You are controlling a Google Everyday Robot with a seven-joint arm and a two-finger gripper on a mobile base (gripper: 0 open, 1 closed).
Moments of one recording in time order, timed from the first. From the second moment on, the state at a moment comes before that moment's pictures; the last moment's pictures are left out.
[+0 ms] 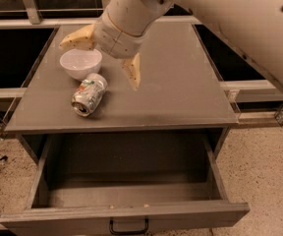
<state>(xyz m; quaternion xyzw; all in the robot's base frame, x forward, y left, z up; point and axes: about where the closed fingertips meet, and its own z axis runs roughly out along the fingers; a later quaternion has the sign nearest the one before) 0.564 0.083 0.948 -0.95 0.08 -0.11 0.26</state>
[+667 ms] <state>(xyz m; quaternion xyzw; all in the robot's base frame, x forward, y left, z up) 0.588 0.105 0.930 -0.96 0.06 -0.10 0.27</state>
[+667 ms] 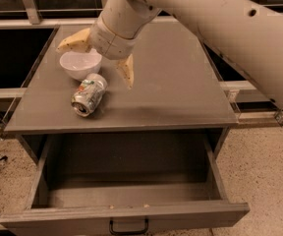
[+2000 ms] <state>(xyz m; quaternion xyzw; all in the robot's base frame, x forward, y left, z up) 0.596 0.136 0.877 -0.97 0.03 -0.07 0.23</state>
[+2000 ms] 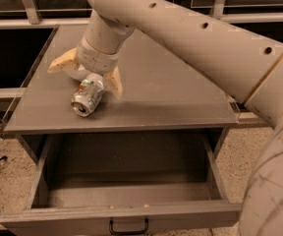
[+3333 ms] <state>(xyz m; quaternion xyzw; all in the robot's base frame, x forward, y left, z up) 0.586 0.149 0.862 -0.98 0.01 -0.05 0.21</state>
